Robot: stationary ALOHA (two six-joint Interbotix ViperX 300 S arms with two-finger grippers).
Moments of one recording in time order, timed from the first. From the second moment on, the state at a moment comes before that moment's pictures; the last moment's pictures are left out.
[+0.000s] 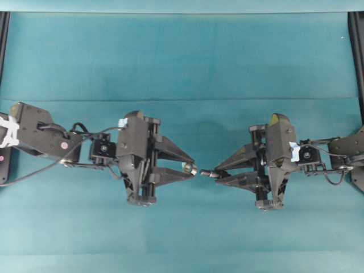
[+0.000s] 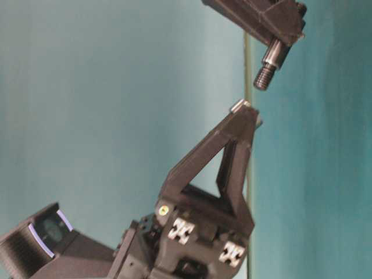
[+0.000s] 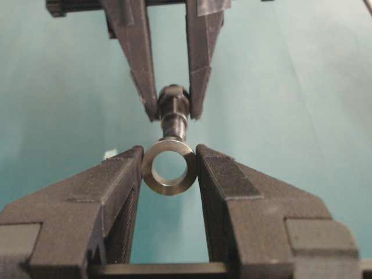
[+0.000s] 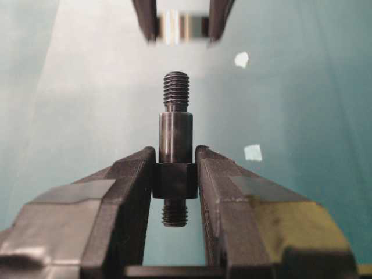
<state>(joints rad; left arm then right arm) -0.08 0.06 0.71 0.02 -0.45 -0.08 0.13 -0.12 1.04 0.10 -0.53 0.11</state>
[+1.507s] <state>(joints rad) -0.08 0.13 0.65 0.02 -0.45 -0.08 0.13 -0.06 1.02 0.10 -0.61 0.11</state>
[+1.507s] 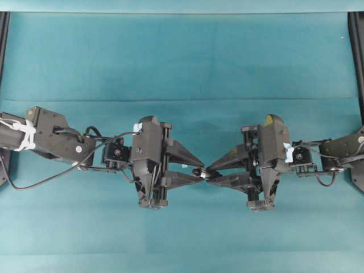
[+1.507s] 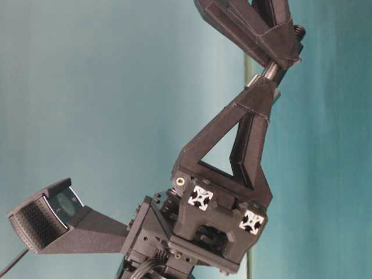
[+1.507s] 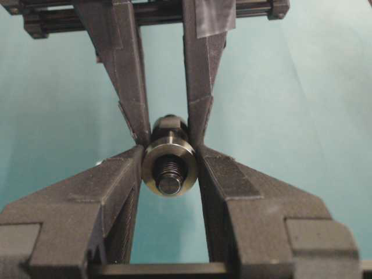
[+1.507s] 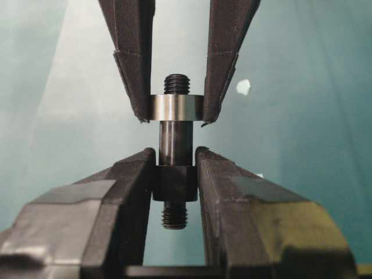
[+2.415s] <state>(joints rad) -0.08 0.15 0.62 0.02 -0.44 -0.08 0.13 -0.04 1.00 0.10 -0.63 0.11</state>
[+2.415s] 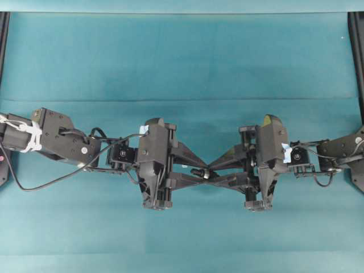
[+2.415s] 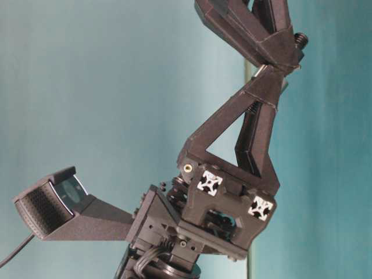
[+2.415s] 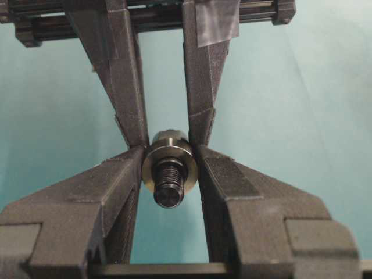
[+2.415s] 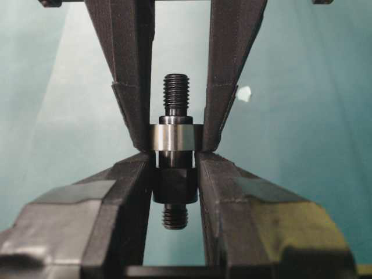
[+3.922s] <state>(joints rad) -0.06 0.01 0.61 0.02 -0.28 -0.09 0.12 -0.04 1.00 0.10 -0.64 0.11</state>
